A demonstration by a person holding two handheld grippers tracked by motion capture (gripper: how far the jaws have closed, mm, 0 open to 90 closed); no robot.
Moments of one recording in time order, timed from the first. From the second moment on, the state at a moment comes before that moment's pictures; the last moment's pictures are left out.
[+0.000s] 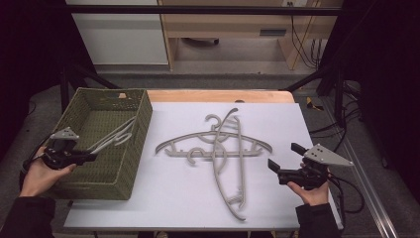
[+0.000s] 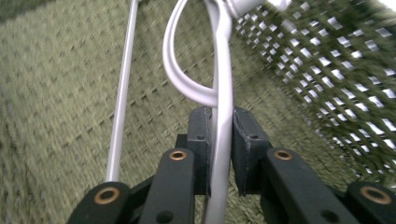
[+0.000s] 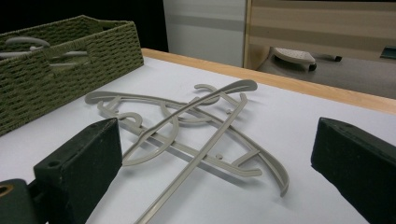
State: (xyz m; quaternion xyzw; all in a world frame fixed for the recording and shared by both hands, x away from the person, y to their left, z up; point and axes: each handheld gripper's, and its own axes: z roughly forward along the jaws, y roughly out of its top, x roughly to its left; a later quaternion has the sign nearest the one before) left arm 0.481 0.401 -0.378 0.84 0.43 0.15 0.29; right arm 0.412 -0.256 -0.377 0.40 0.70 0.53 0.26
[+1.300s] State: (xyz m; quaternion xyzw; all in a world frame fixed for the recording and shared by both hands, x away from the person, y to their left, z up) left arm 0.438 0.283 -0.338 0.76 0.36 0.24 0.49; right arm 0.411 -0.259 -0.376 0.40 0.70 0.53 0.26
